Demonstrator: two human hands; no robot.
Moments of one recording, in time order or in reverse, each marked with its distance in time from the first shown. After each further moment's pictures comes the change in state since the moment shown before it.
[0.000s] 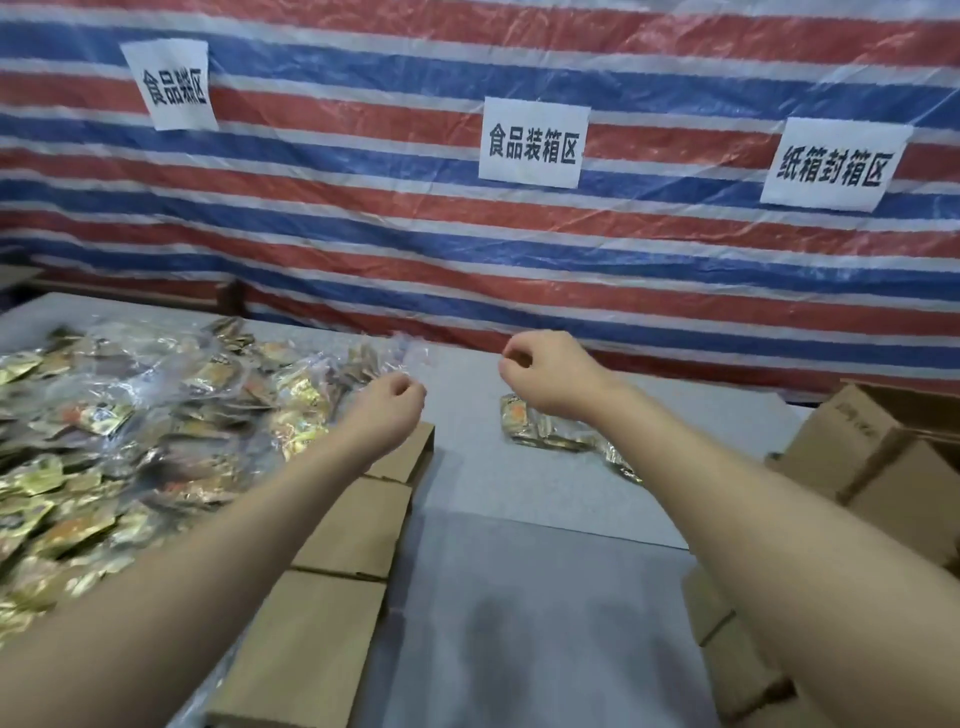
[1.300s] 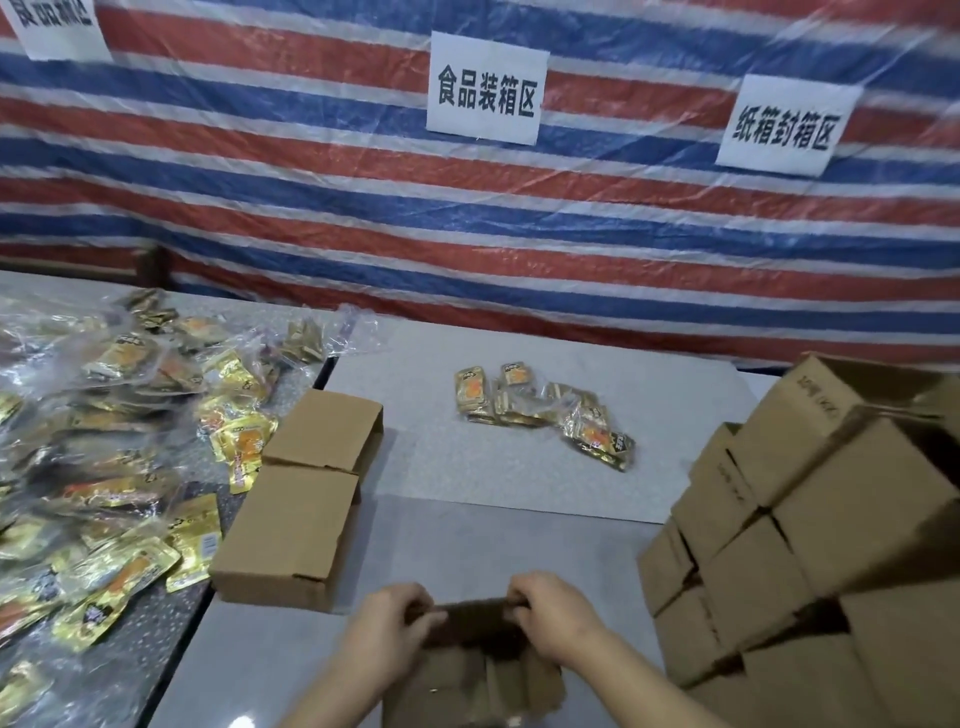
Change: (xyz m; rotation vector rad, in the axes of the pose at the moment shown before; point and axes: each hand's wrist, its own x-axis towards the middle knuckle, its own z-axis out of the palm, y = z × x) left_hand -0.097 -0.142 0.139 0.379 -0.380 0.042; right_hand -0.143 0.170 0.183 -0.077 -0.468 0.324
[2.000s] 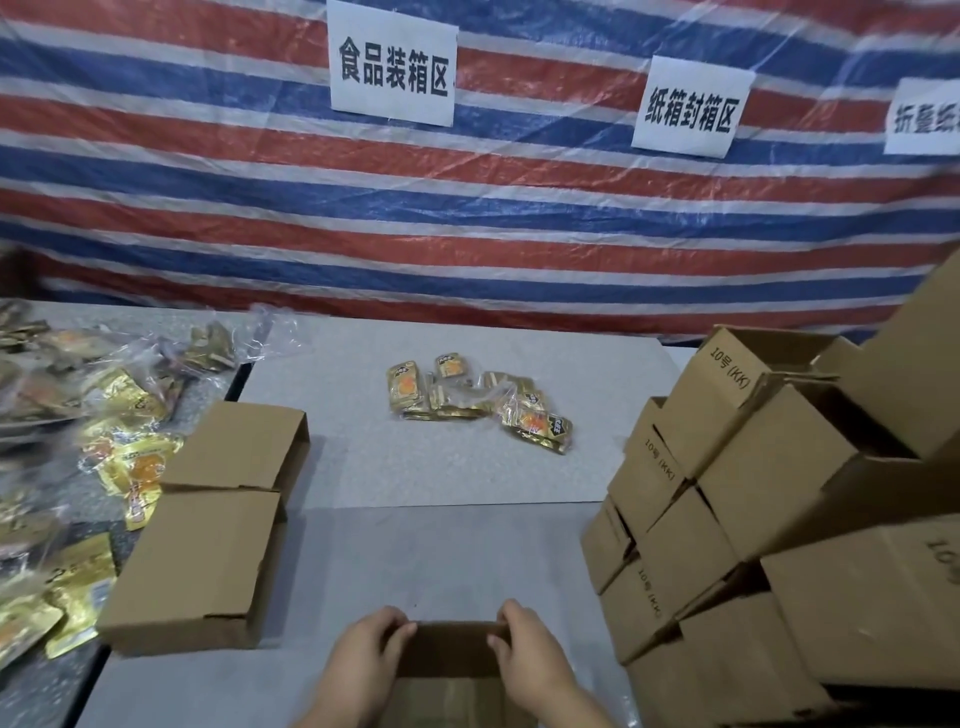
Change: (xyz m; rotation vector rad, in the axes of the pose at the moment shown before) left_hand 0.028 -0.003 0.067 -0.160 0.008 -0.007; right_hand -0.016 0.053 0.053 0.271 0.134 0.264
